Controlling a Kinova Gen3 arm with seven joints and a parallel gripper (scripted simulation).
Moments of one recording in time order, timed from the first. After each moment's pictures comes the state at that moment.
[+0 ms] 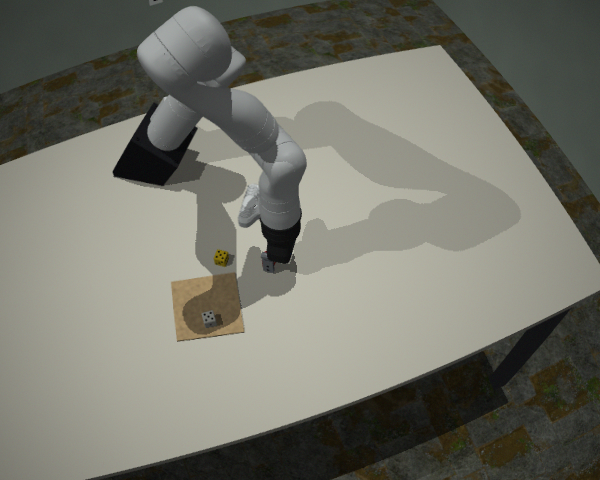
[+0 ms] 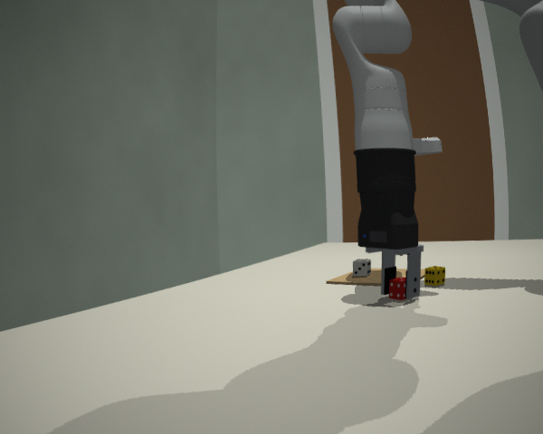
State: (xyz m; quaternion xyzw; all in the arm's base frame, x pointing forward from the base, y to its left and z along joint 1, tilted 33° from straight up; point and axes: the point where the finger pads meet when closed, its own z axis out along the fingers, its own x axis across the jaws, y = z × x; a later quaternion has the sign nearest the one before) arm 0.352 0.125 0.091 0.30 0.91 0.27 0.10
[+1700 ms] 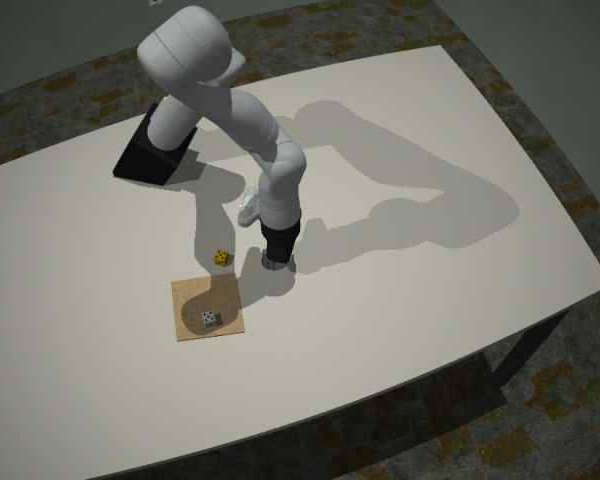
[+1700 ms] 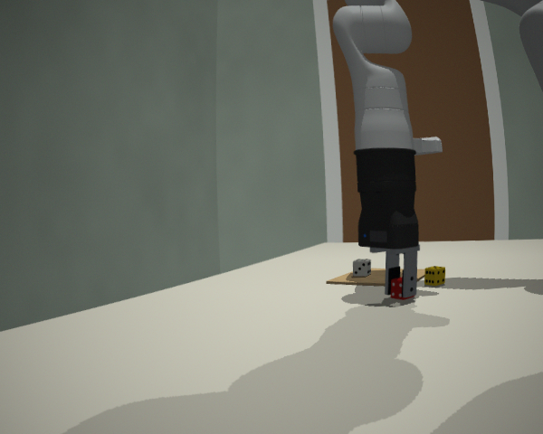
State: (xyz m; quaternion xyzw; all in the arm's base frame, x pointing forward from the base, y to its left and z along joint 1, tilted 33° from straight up) arm 0.352 0.124 0.091 0.30 0.91 0.27 0.09
